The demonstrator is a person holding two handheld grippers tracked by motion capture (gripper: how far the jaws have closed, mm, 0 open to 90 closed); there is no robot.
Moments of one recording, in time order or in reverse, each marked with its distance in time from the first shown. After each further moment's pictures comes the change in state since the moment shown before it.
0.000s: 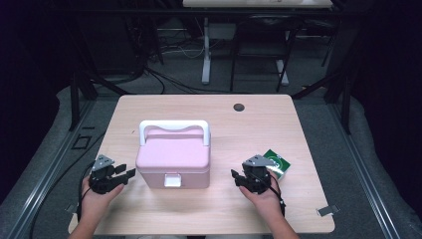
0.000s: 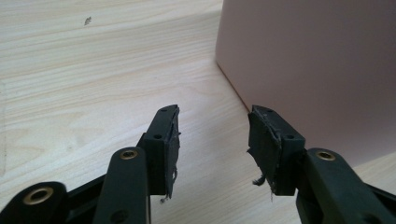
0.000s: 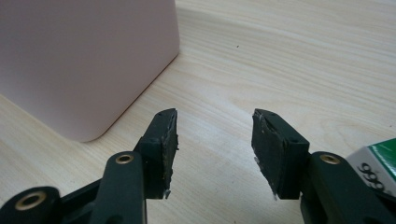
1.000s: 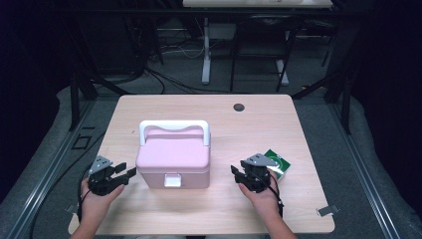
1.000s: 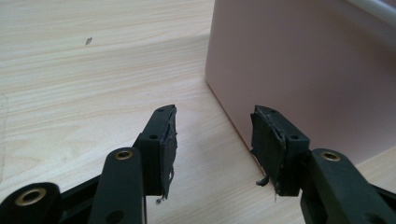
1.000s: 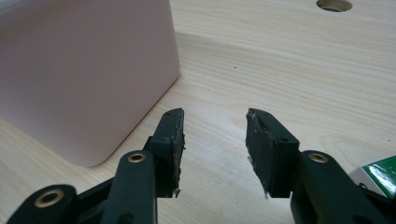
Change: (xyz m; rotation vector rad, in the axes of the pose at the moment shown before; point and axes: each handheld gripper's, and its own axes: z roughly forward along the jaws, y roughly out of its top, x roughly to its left) left arm -0.008 0.001 -0.009 -0.072 -0.001 -0.015; right arm 0.002 0.003 0.000 -0.083 0.002 0.038
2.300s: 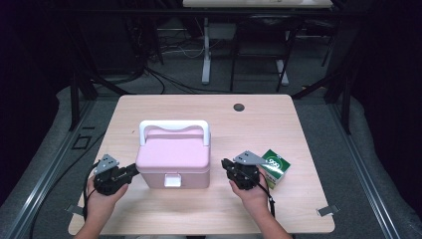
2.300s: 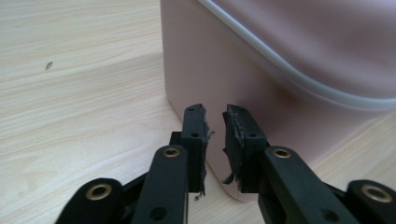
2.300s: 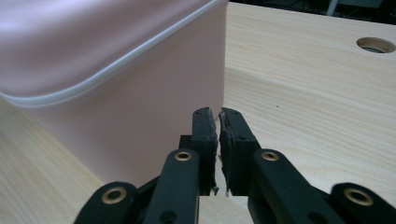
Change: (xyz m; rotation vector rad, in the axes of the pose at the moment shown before) left arm -0.020 0.012 -0.001 -0.018 -0.089 0.059; right arm 0.027 0.017 0.007 -0.083 0.092 -0.049
